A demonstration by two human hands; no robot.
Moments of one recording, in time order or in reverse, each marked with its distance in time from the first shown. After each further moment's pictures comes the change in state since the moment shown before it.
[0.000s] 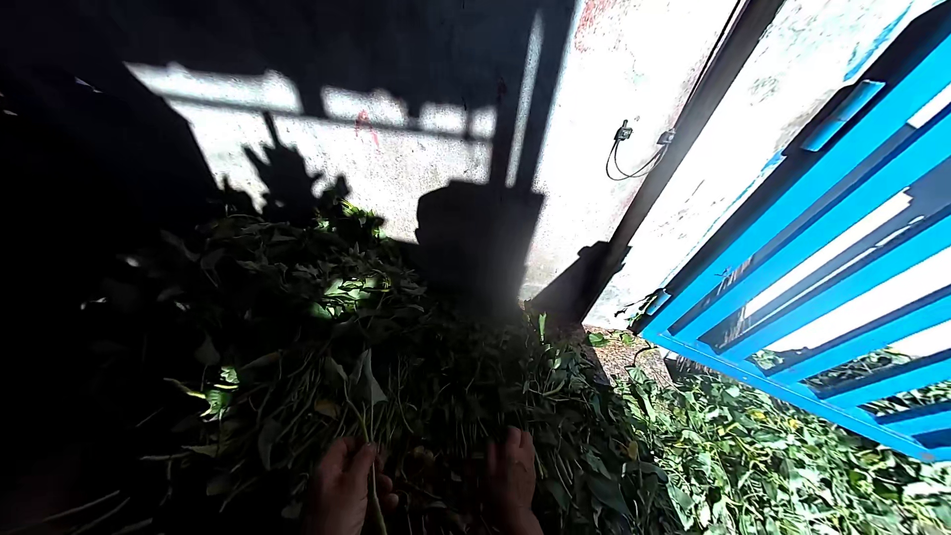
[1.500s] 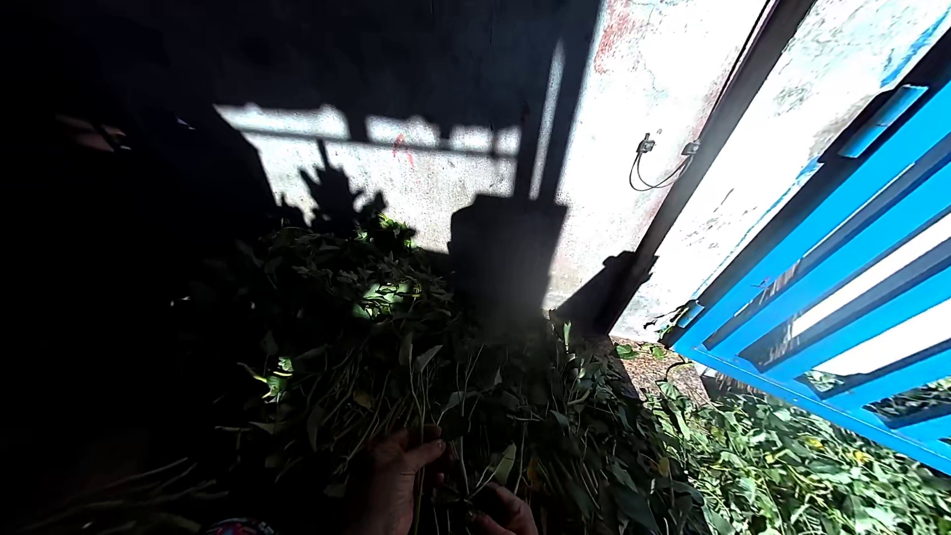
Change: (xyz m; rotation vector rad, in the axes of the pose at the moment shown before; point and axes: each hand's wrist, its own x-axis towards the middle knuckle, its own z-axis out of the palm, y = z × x) left_hand 0.004 -0.016 0.010 -0.300 -0.154 -0.073; right_hand -0.085 -0.038 -0.075 1.347 -0.690 -0.047
